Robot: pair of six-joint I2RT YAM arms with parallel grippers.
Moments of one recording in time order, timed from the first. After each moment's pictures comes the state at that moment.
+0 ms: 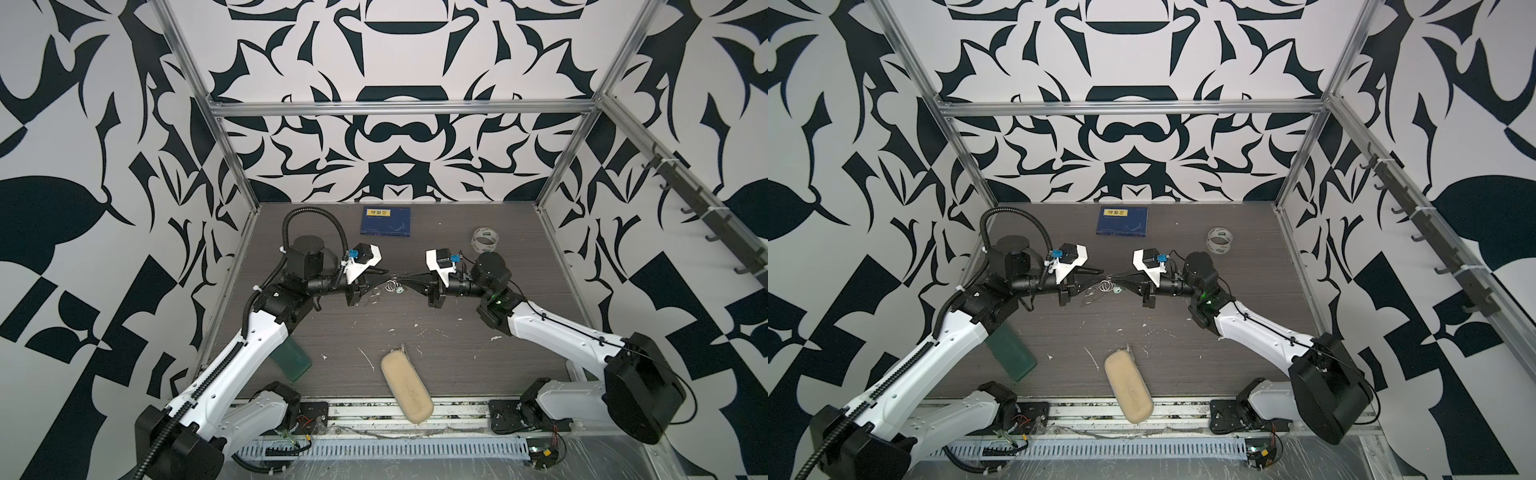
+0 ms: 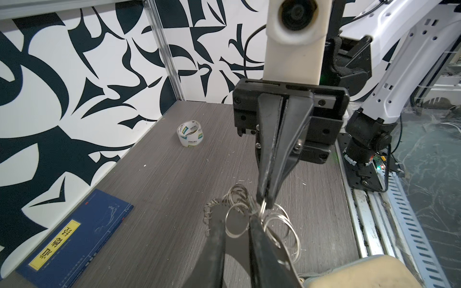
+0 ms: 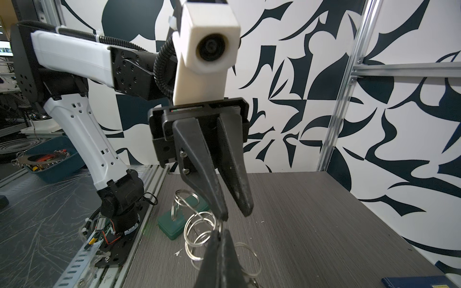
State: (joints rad) left arm -0.49 1.04 0.92 -0.23 0.81 0.38; right arm 0.63 1.30 0.73 0.68 -0.90 0.03
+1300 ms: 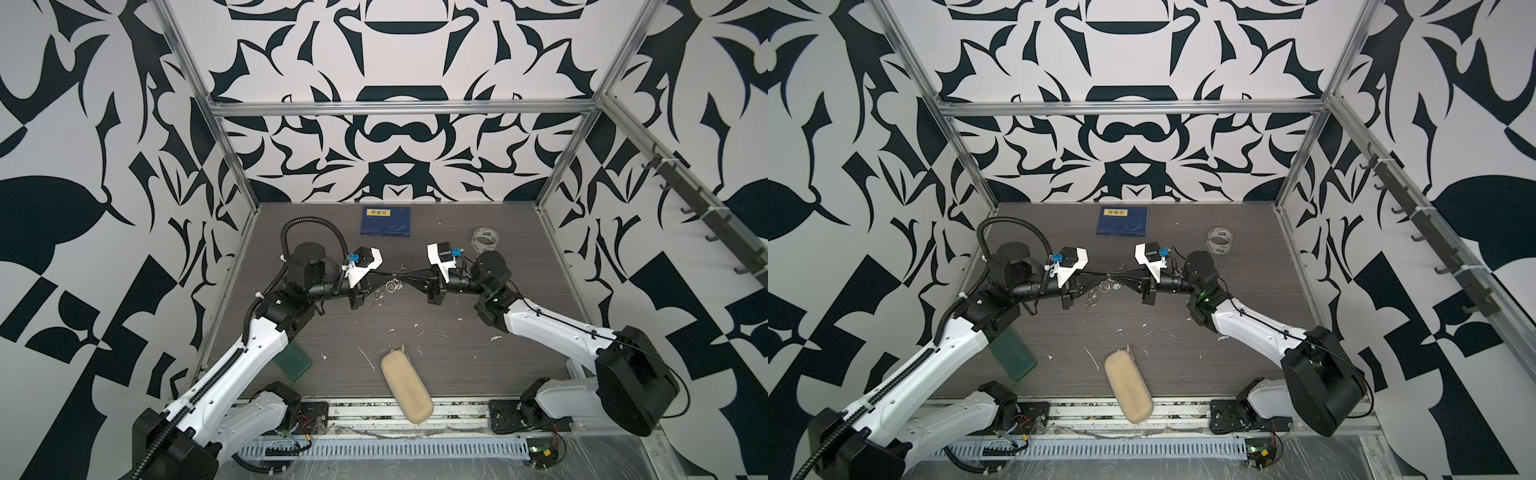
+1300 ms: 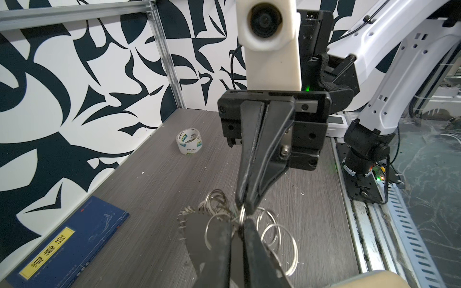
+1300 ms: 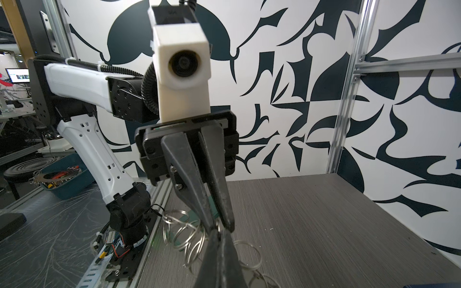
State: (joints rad) left arm -0.53 1.01 0.86 -0.12 0.78 0.30; right arm 0.62 1.35 0.74 0.80 -0.92 0.17
